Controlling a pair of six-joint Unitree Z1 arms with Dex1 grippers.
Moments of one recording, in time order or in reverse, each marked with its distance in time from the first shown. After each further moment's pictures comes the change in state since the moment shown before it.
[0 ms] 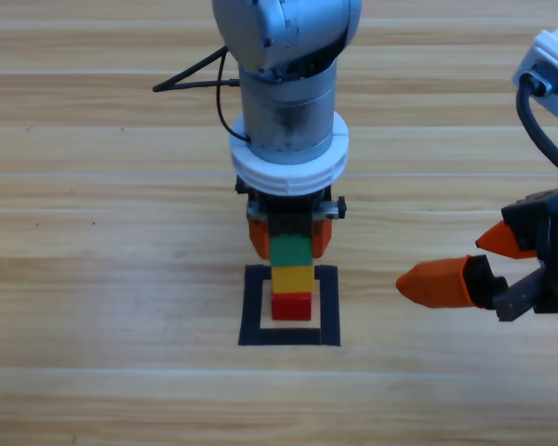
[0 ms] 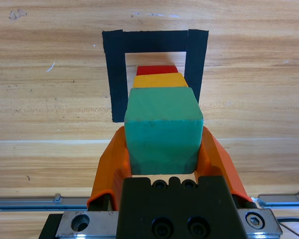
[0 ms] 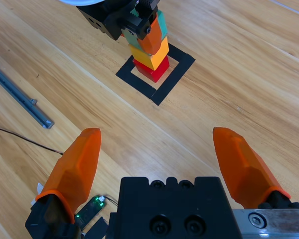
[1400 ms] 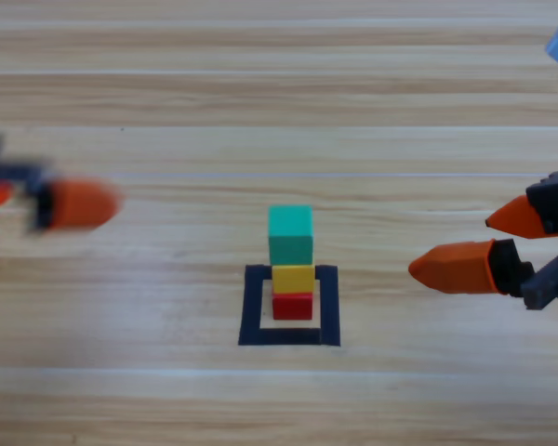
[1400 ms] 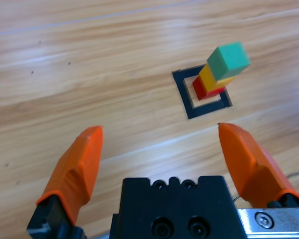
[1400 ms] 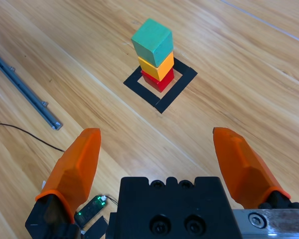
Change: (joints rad) arm 0 -0.313 -1.076 1.233 -0.744 0.541 0.103; arm 1 0.000 -0.063 0.001 0.000 0.008 -0.053
